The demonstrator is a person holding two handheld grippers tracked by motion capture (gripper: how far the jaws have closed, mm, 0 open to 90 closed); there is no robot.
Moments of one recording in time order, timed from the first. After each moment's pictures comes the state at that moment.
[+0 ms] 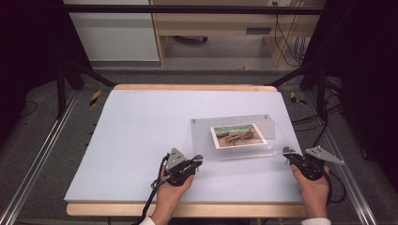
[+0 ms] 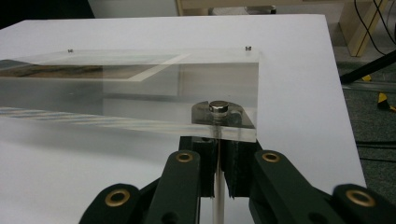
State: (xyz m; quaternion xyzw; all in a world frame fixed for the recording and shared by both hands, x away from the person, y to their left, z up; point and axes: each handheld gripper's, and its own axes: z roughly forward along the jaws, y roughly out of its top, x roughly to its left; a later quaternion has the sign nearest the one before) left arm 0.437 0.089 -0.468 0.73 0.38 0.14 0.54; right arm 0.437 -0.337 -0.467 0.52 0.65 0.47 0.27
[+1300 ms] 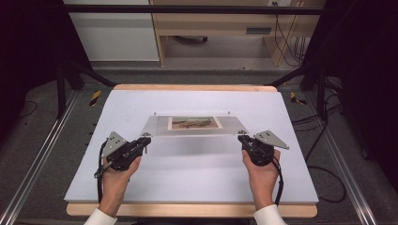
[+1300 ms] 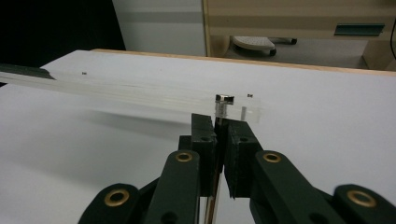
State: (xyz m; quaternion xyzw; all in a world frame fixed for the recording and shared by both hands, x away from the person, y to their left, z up) left arm 0.452 0.234 -0.414 0.68 0.40 0.25 0.56; right arm 0.460 -0.183 -0.417 0.49 0.66 0.50 0.30
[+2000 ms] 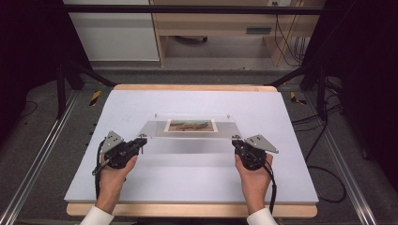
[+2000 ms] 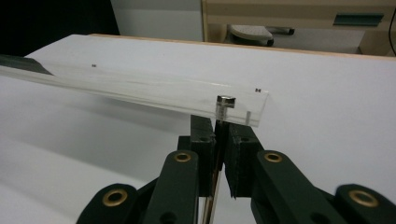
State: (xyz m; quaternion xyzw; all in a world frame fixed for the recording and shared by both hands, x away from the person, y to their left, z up) left arm 0.463 0.249 -0.432 0.69 0.42 0.23 0.54; right arm 0.453 -0.162 -0.428 0.50 0.66 0.48 0.30
